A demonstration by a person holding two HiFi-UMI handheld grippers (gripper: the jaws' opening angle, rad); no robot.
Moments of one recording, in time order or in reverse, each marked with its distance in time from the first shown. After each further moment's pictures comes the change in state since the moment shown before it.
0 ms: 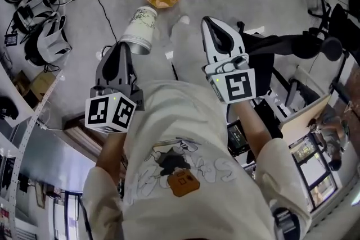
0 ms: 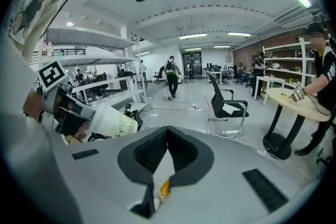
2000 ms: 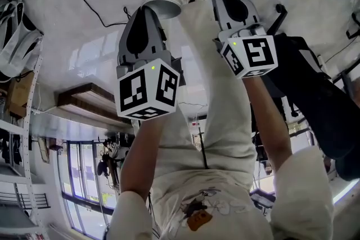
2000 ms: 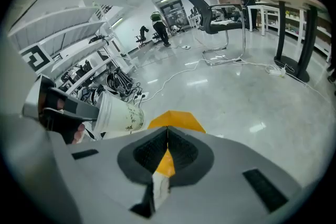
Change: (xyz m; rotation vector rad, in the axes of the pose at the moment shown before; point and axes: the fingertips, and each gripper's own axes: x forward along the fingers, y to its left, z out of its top) left arm 0.360 0.197 -0.333 -0.218 0.273 0.371; right arm 0.263 -0.074 -0.512 0.343 0.453 0.068
